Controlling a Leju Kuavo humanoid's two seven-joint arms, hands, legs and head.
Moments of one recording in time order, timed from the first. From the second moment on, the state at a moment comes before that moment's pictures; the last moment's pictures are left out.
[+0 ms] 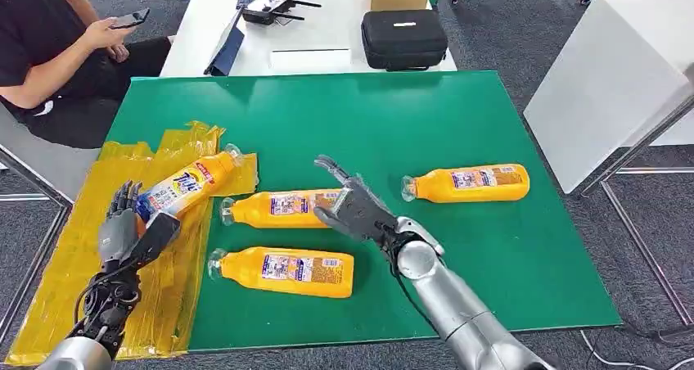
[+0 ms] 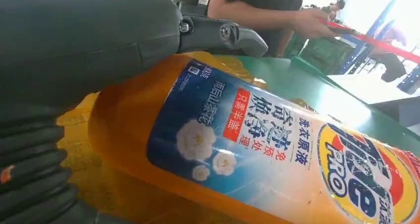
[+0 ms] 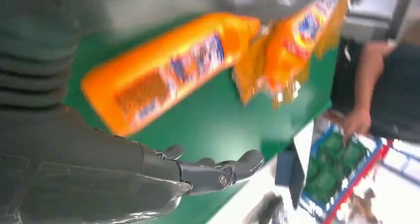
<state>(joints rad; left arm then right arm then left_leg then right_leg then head) -0.40 0.17 0.05 -0.62 -0.67 0.54 -0.42 -0.49 0.10 0.57 -0.99 0.26 0.14 -0.33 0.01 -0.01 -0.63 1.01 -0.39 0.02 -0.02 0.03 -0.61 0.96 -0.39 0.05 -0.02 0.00</state>
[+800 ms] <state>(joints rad) -0.25 0.17 0.13 -1.05 -0.22 0.57 -0.62 -0.50 0.22 0.76 -0.80 0.35 0.09 -0.11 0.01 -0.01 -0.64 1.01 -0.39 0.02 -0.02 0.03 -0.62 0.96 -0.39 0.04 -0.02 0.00</state>
